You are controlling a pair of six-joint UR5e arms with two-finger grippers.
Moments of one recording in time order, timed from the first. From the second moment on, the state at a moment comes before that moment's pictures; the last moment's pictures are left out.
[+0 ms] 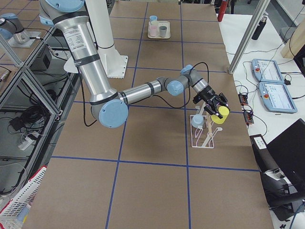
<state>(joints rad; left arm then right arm) -1.37 -1.72 -1.79 -1.67 -2.46 -0.21 0.95 -1.18 1.47 -1.33 0.95 -1.57</state>
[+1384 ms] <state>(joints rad) -1.37 -1.72 -1.79 -1.66 -2.49 -0.21 0.94 -1.17 1.40 -1.24 0.95 -1.57</state>
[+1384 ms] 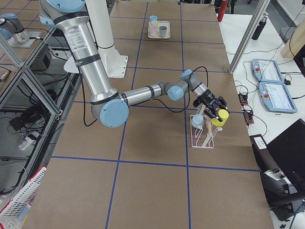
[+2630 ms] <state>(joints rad) -1.37 -1.72 -1.80 -1.67 -2.48 -0.22 0.96 -1.19 1.58 -1.24 1.09 -1.39</state>
